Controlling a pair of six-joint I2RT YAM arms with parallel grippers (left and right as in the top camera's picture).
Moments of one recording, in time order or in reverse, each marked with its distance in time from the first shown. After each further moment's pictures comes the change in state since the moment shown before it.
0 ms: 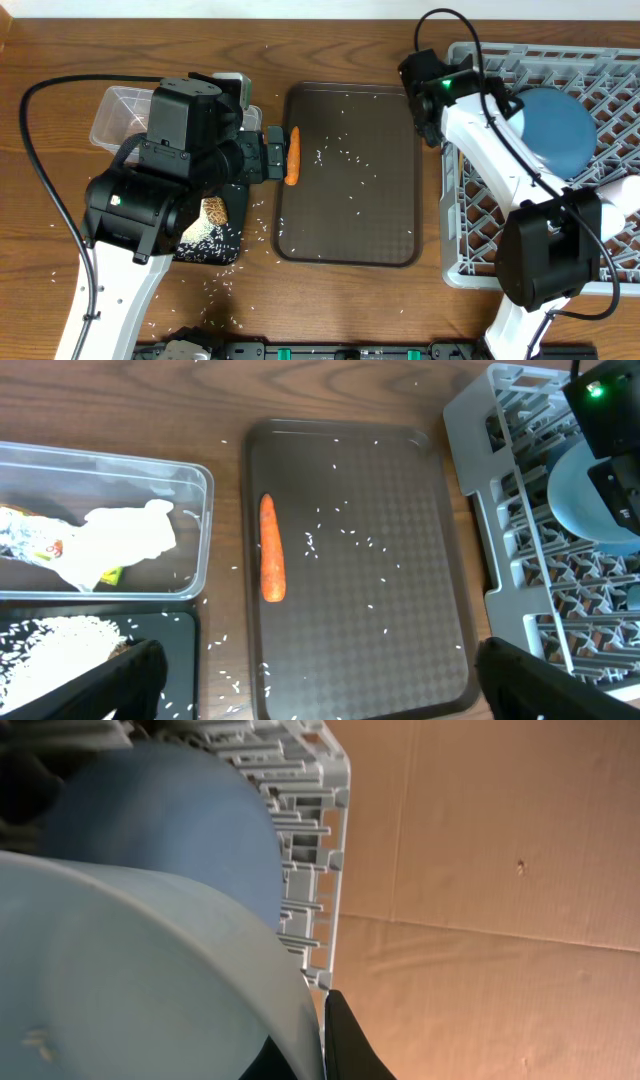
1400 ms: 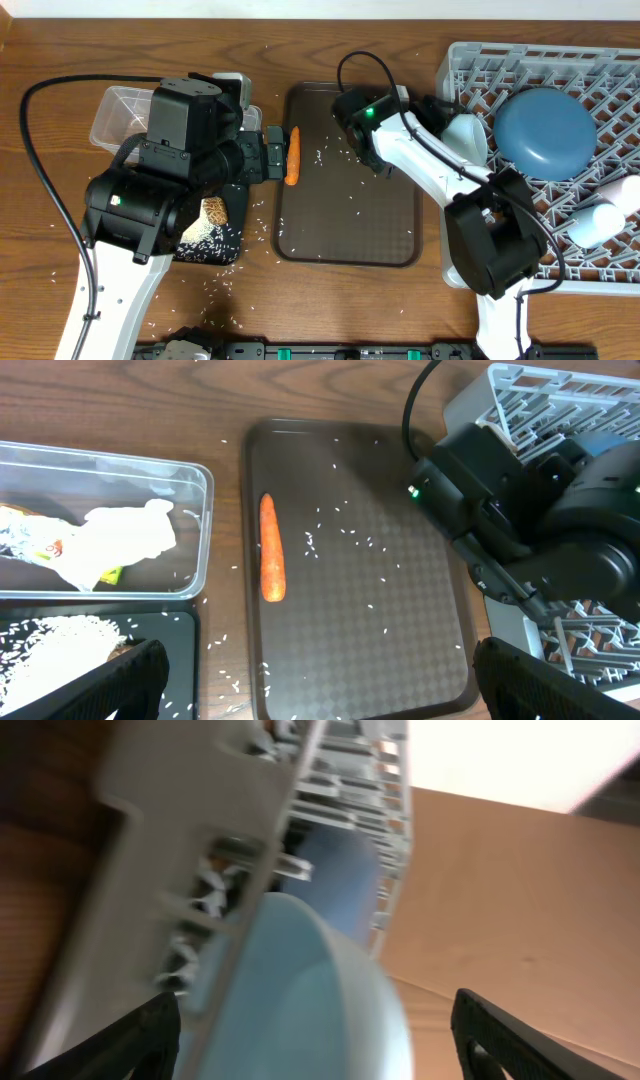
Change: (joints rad) left arm 0.000 0.000 0.000 -0.001 0.000 0.000; right arm 0.231 0.149 0.013 -0.037 -0.103 0.027
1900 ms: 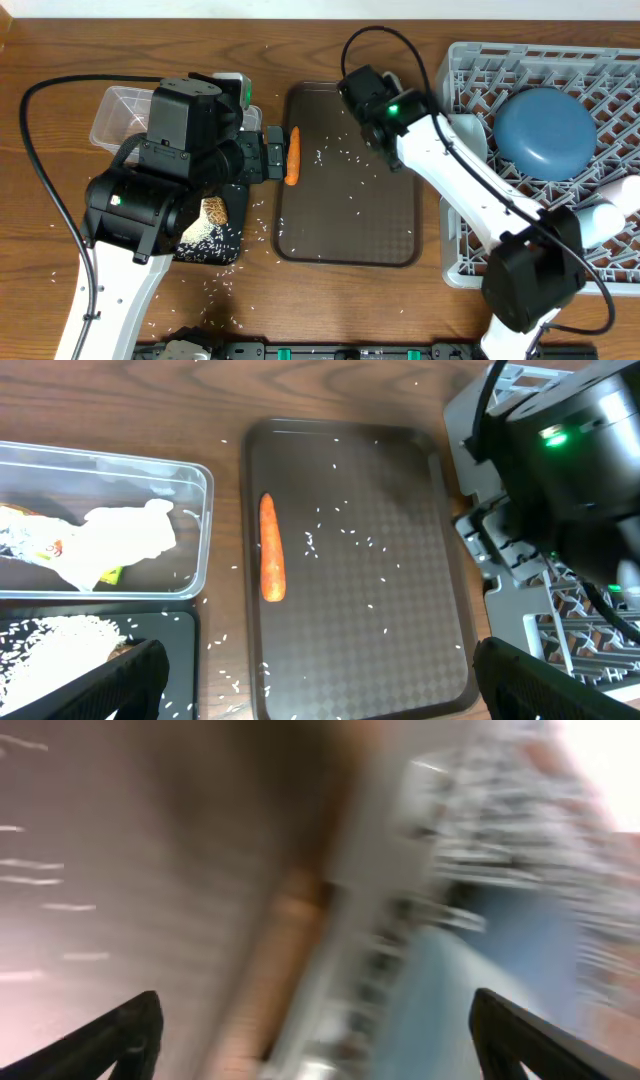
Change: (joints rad) left arm 0.000 0.000 0.000 0.000 0.000 0.000; right arm 0.001 -0.200 0.002 0.126 -0.575 0.035
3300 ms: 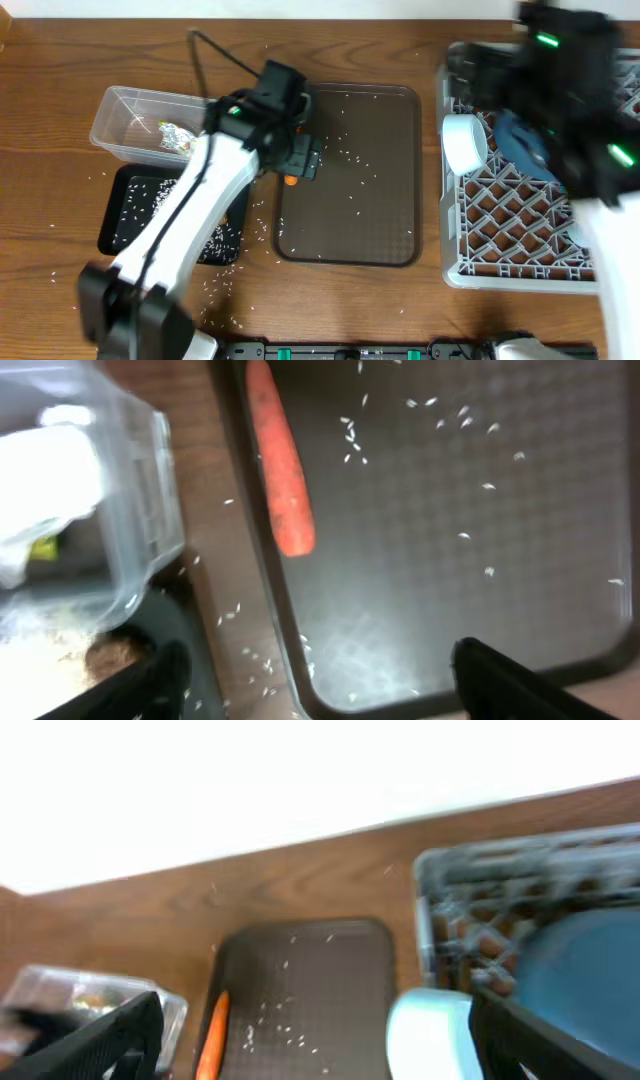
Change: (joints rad) left arm -0.100 0.464 0.000 -0.011 -0.086 0.126; right arm -0.401 -0.569 0.077 0.092 -0.602 0.347
